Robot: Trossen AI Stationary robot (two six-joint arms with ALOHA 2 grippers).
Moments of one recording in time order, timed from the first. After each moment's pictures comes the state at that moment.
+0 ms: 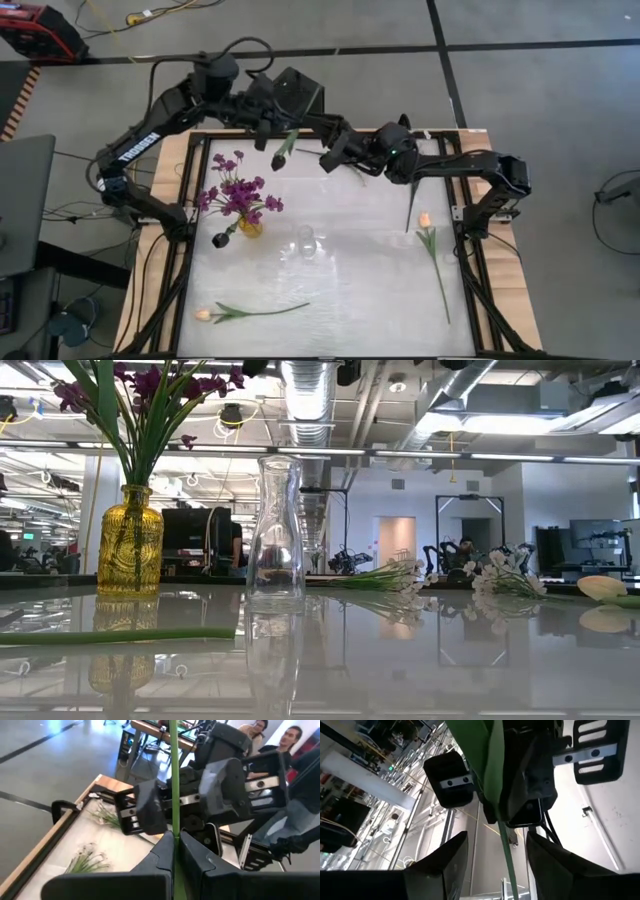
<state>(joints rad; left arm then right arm) 0.51 1.44 1.83 -0.69 0.49 -0.20 -0.17 1.63 1.31 0.79 0.19 -2.43</state>
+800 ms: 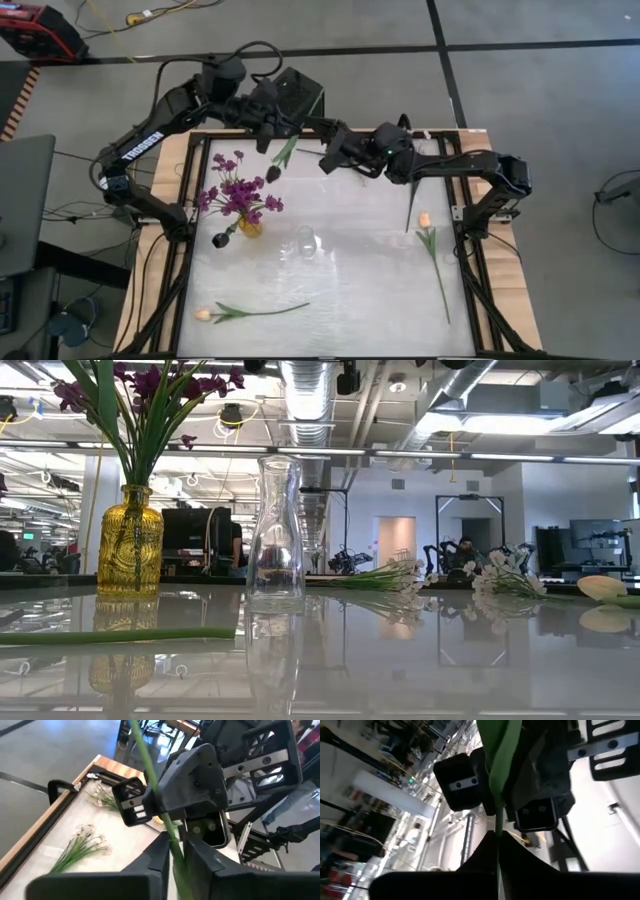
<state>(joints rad) 0.51 1.46 1.83 -0.76 0.50 -0.20 -0.17 1.62 1.31 0.70 0.23 -2.30</state>
